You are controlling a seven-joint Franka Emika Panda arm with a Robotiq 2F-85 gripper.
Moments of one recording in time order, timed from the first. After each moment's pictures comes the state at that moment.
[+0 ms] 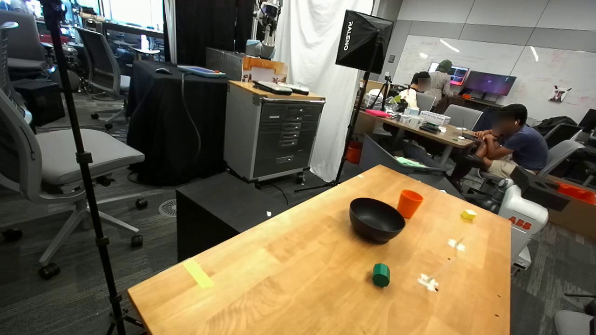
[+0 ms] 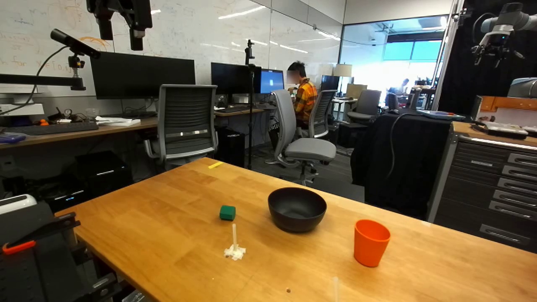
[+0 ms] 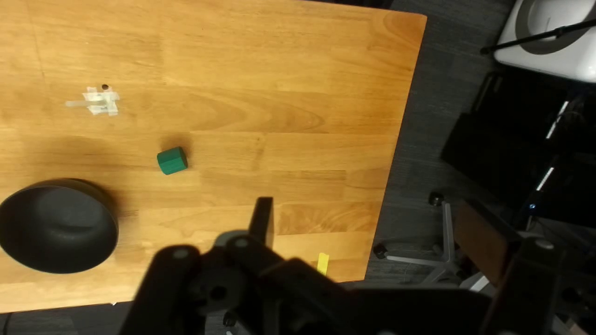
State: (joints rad) arm 0.23 -0.68 0.00 -2.55 0.22 1.97 -0.14
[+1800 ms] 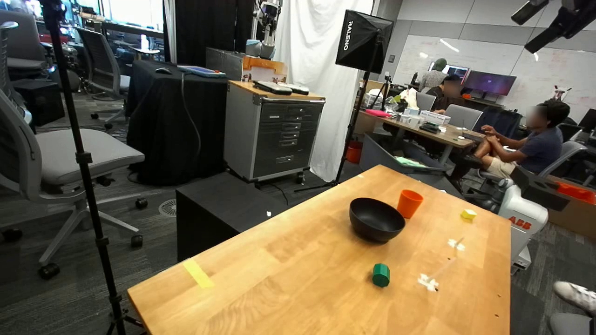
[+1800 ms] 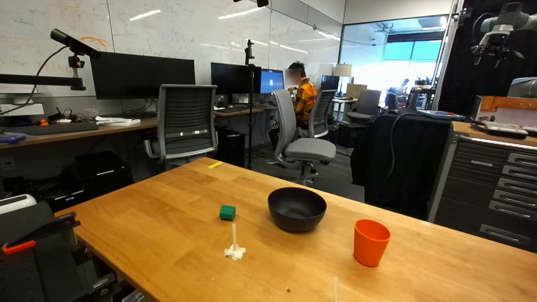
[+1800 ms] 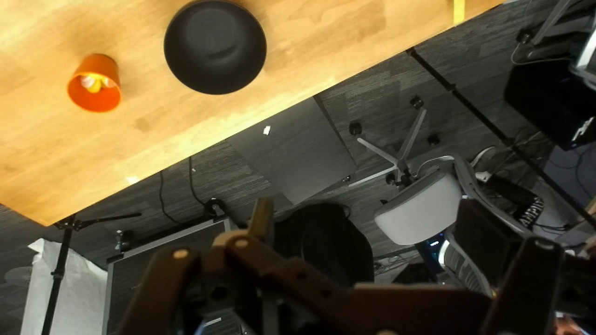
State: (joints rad) arm -0.01 -0.44 -0.15 -2.28 0.23 2.32 -0.05
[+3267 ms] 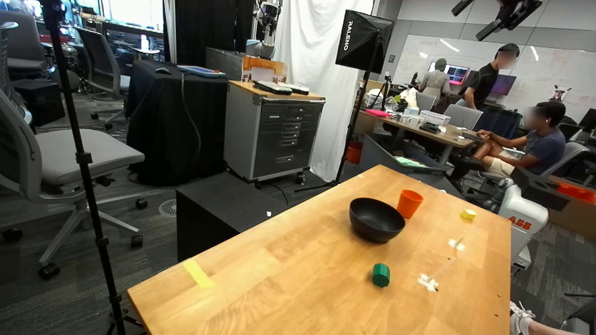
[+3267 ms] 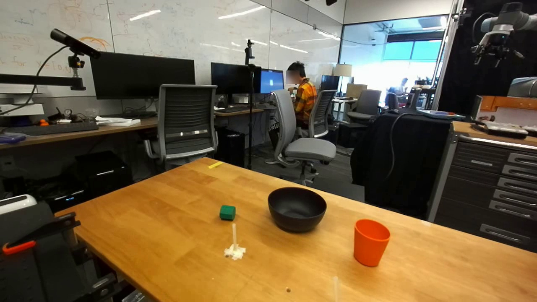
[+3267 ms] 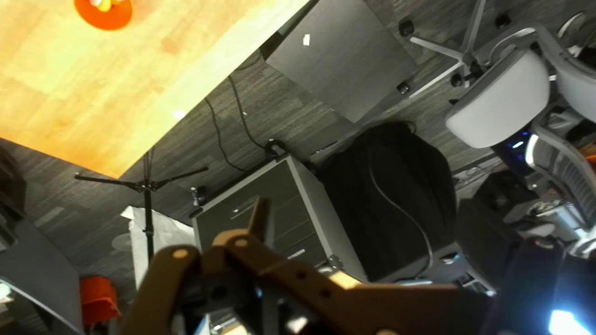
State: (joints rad) arm -0.09 -0.07 -0.13 -1.91 0.19 2.44 0.19
